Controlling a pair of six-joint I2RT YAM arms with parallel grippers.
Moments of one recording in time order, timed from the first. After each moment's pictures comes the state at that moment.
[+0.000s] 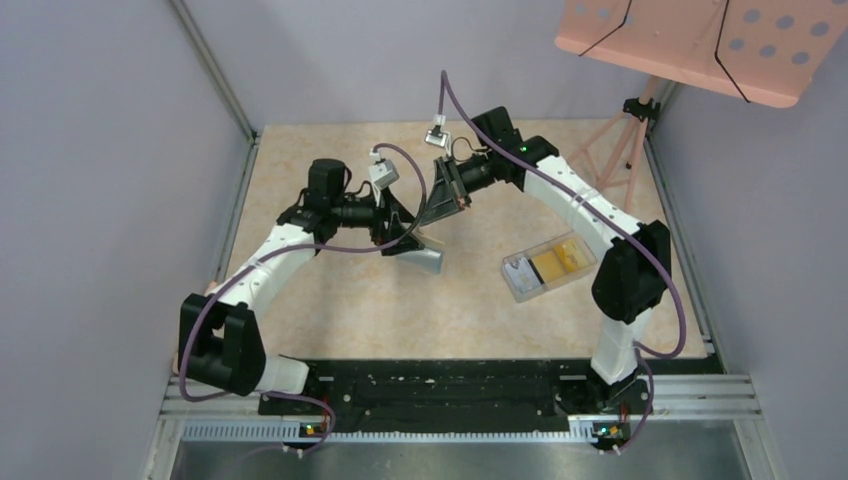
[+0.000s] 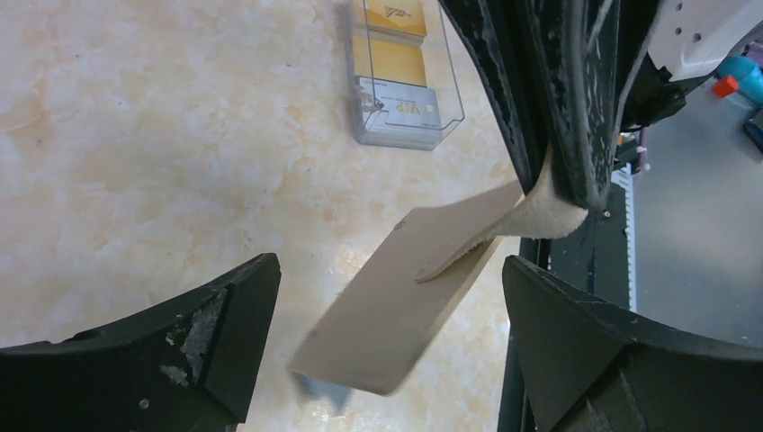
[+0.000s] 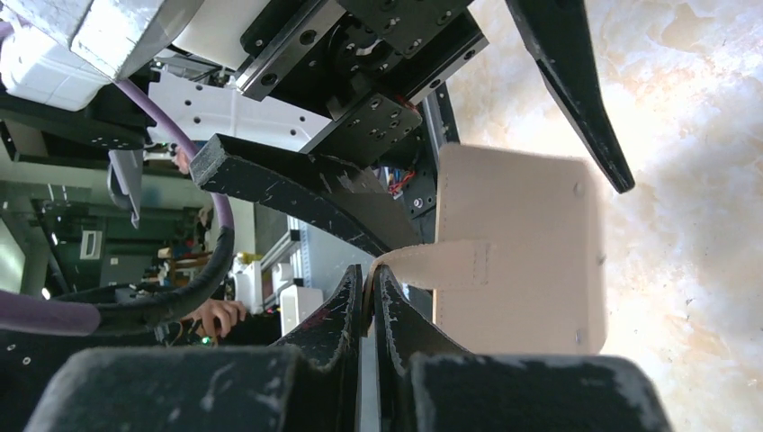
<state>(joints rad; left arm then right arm) -0.28 1.41 1.04 -0.21 1.07 0.14 0.57 1.85 1.77 -0.72 -1.13 0.29</state>
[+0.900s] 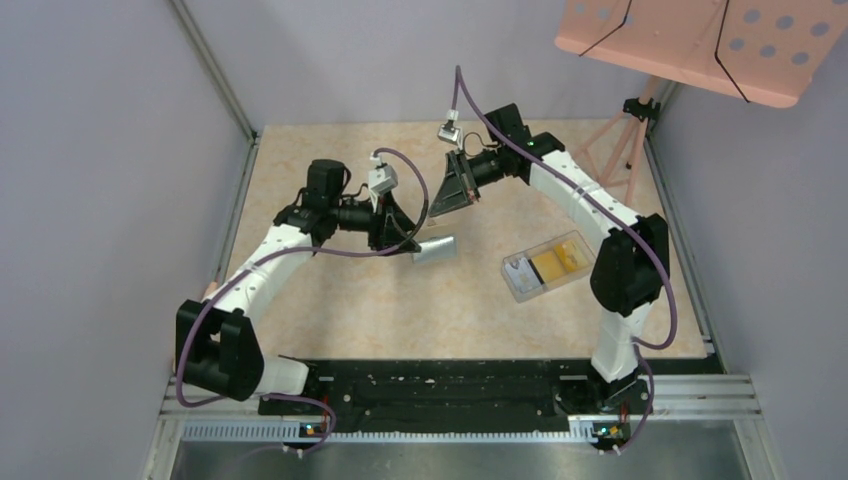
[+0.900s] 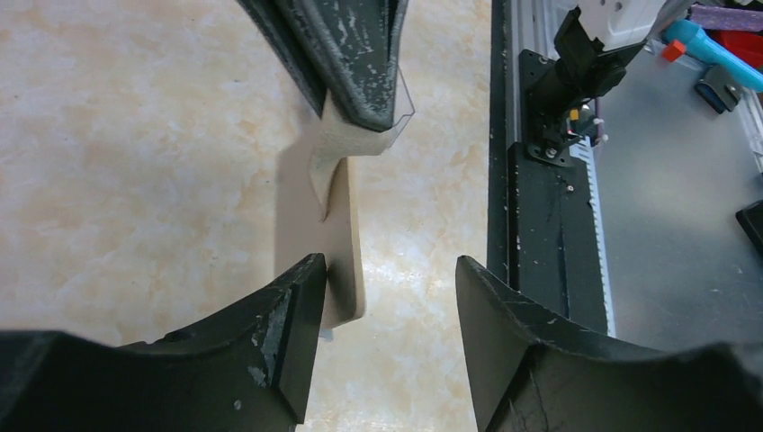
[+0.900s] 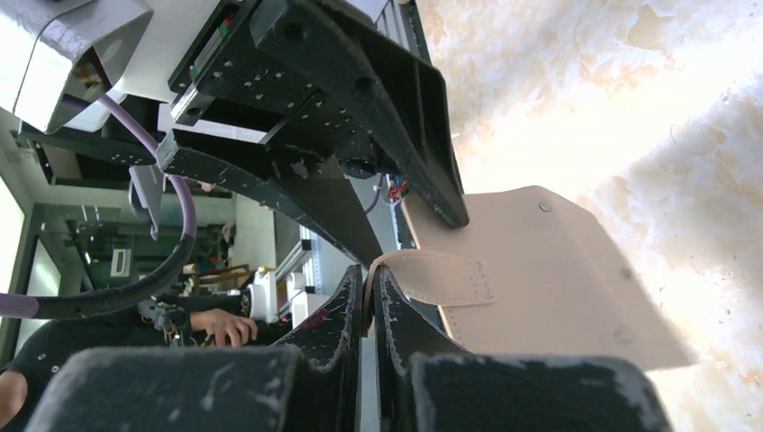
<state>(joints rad) -0.29 1.36 1.05 -0.32 1.15 0.26 0.49 1.89 1.77 -0.72 -1.19 0.29</state>
